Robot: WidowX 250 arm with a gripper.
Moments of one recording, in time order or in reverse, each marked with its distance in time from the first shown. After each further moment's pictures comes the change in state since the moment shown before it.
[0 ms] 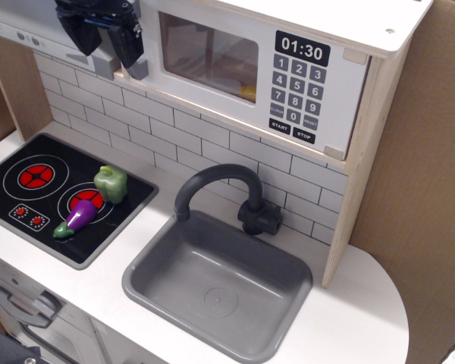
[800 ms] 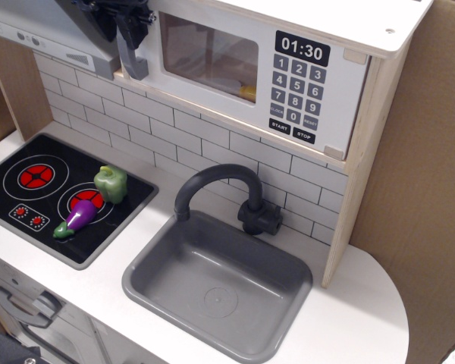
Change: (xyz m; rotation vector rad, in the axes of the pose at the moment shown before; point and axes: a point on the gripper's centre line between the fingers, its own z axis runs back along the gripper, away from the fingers) arm 0.024 0.003 -0.009 0.048 -0.112 0.019
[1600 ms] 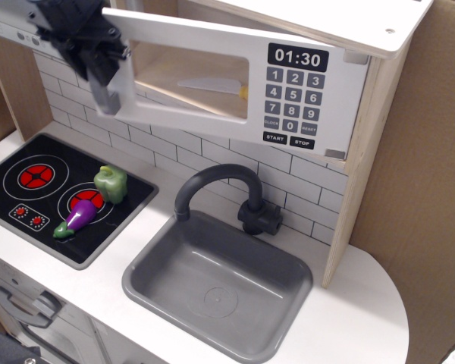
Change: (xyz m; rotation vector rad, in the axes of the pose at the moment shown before) arm -0.071 -0.020 0.029 -0.035 0.079 -0.003
